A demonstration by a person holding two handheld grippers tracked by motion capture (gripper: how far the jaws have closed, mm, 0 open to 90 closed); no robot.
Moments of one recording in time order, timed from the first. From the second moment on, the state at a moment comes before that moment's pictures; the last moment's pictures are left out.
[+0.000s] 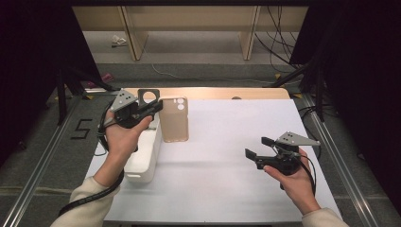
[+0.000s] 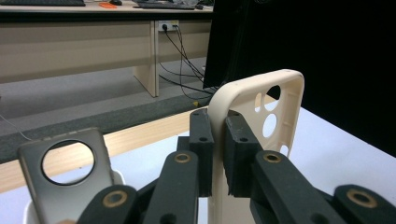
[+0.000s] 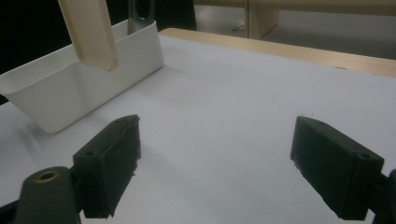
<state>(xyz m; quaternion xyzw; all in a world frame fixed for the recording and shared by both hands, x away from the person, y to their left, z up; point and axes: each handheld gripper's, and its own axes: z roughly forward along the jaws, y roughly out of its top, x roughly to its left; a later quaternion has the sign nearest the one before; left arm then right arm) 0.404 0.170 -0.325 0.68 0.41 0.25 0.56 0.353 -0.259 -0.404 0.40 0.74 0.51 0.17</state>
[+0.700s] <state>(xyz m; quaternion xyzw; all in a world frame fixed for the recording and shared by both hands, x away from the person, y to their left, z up) 0.409 0.191 -0.317 0.67 0.42 0.26 0.56 0.351 -0.265 -0.404 0.41 0.74 0.51 0.17</state>
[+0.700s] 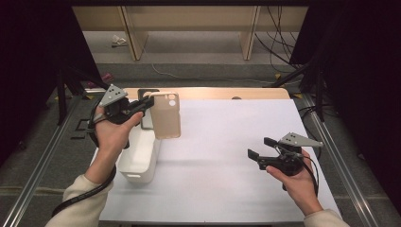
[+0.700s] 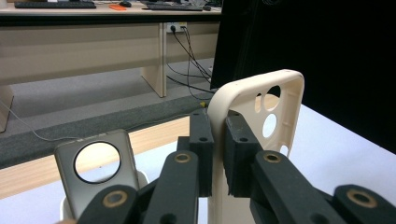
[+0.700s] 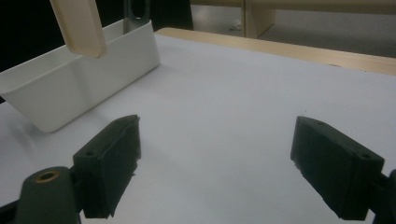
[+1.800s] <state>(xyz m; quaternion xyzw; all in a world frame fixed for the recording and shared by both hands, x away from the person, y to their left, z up) 0.415 0.217 -0.312 0.67 0.42 0.28 0.54 0.351 -0.265 -0.405 0.41 0.74 0.51 0.17</state>
